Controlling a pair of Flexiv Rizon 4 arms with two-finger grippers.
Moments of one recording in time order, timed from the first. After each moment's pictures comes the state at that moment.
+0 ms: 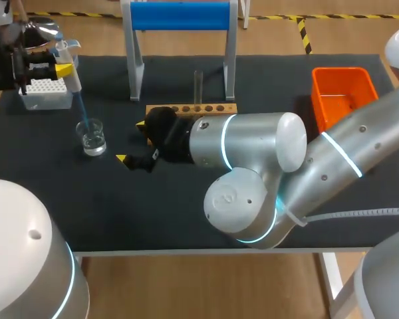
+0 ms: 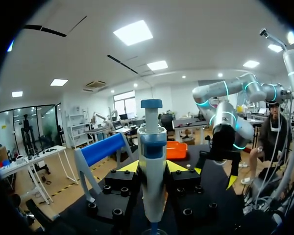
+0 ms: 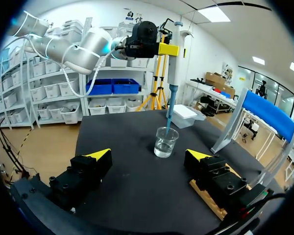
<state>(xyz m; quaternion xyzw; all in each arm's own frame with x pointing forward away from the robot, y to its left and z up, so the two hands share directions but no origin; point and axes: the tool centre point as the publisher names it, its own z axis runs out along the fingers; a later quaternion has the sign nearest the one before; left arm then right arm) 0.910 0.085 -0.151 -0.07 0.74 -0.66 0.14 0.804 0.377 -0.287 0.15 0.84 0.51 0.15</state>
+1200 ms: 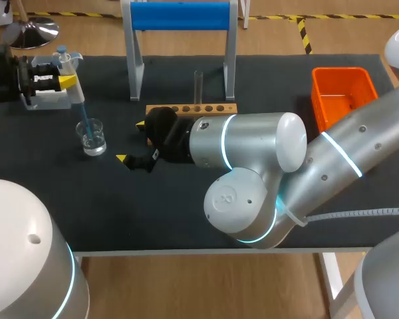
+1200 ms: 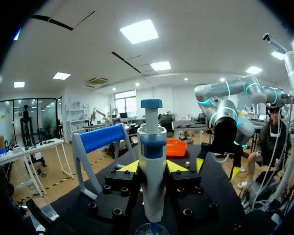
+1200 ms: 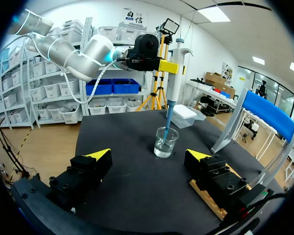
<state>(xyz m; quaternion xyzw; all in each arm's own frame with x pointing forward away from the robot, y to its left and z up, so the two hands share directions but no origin) 0.919 0.090 -0.187 -0.09 0.73 -0.67 0.12 0.804 0.377 -0.287 0.15 0.84 0.51 0.15</state>
